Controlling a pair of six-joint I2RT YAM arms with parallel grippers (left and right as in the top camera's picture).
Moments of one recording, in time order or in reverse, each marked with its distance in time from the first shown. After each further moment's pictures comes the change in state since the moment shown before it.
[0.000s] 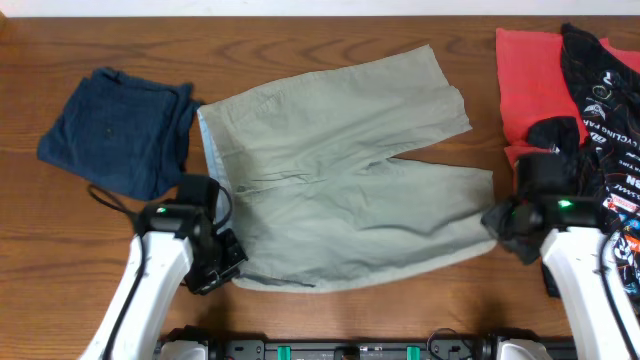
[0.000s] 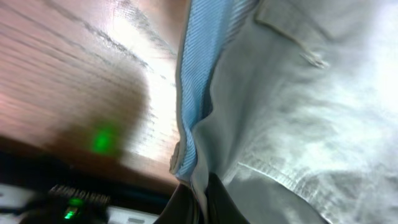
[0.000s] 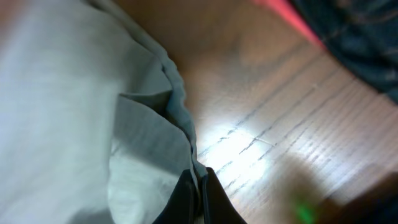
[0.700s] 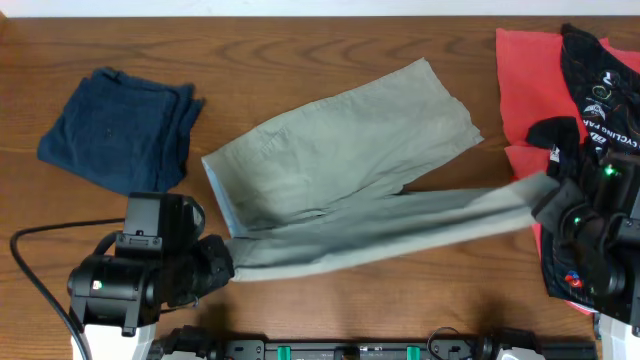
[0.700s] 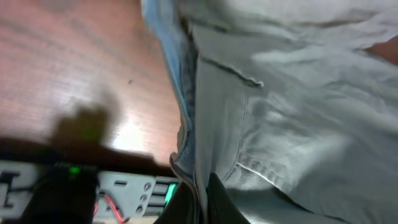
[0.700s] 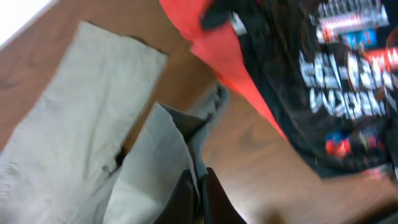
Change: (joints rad) left arm -0.001 -0.317 0.268 -0.233 0.085 0.100; right arm -0.080 -0.259 0.391 -0.165 -0.012 -0.346
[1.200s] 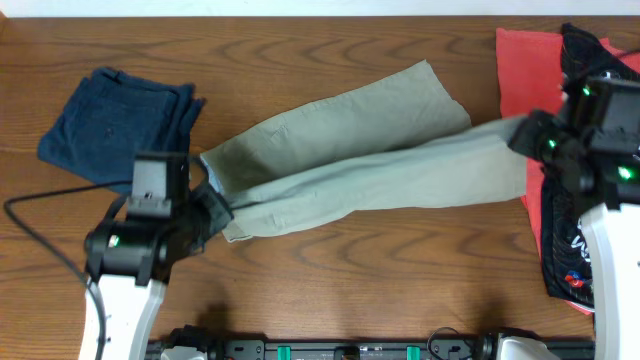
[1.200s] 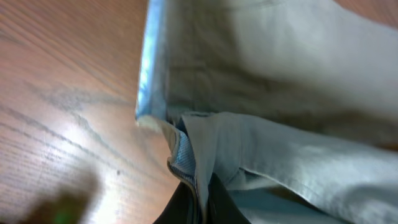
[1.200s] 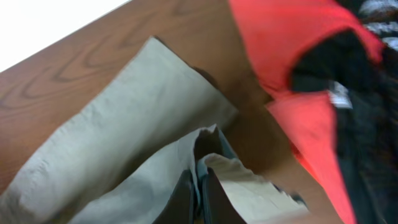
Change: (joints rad) left arm -0.003 0.157 0.003 0.330 -0.199 -0.200; right arm 0.027 0.357 0.005 0.424 -0.205 -0.154
